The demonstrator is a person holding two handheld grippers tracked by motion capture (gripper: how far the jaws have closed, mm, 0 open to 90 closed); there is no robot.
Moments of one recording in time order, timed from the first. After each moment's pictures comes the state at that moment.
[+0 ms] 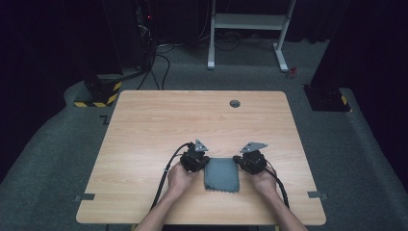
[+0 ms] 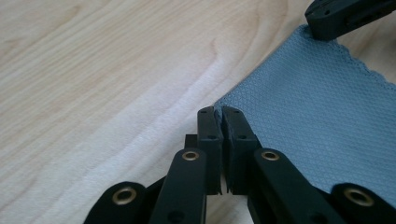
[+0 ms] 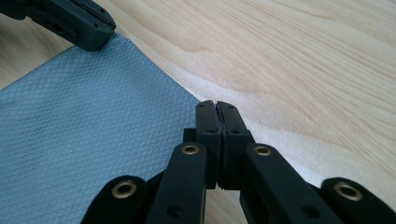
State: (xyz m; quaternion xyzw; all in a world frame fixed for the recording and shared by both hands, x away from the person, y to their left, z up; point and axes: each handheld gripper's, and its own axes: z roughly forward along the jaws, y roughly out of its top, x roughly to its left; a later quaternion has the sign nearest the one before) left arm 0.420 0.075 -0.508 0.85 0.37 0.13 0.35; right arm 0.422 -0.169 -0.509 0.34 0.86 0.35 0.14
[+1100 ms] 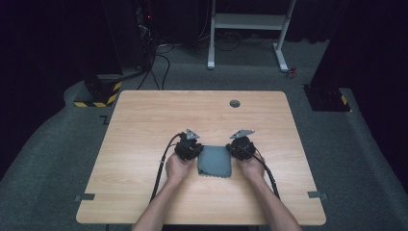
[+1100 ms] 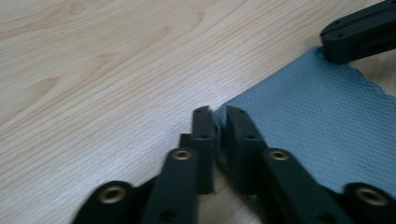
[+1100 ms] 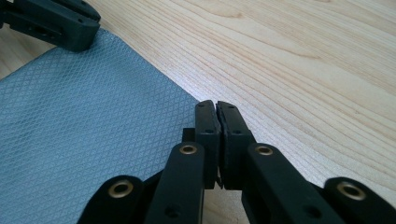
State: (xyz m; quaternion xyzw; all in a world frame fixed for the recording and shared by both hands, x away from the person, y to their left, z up) left arm 0.459 0.099 -0.517 0.81 0.43 0.15 0.37; right arm 0.470 -0.136 -0.512 0.38 0.85 0.33 0.16
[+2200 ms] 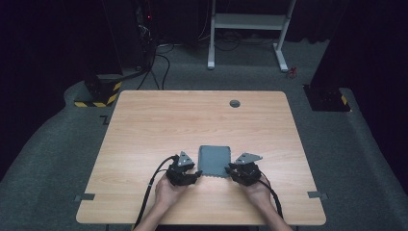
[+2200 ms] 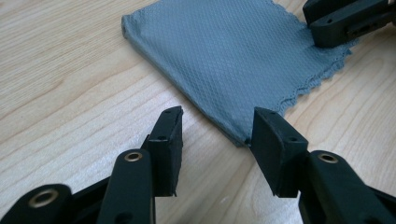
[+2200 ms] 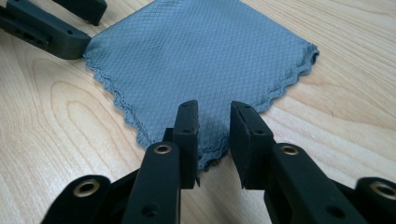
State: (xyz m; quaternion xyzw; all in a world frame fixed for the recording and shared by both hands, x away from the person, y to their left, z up) left arm 0.371 0.116 -0.520 0.84 0.37 0.14 0.38; right arm 0.387 -0.151 -0.520 0.33 0.86 0.37 0.14
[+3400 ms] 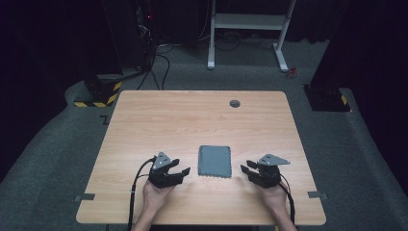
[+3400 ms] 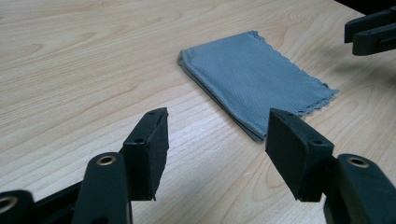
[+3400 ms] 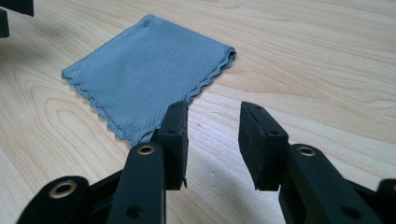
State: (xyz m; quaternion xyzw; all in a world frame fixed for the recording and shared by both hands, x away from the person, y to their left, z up) left arm 0.351 0.167 -0.505 0.77 0.42 0.15 0.46; right arm 0.372 -0.207 -0.505 0.39 0.80 0.43 0.16
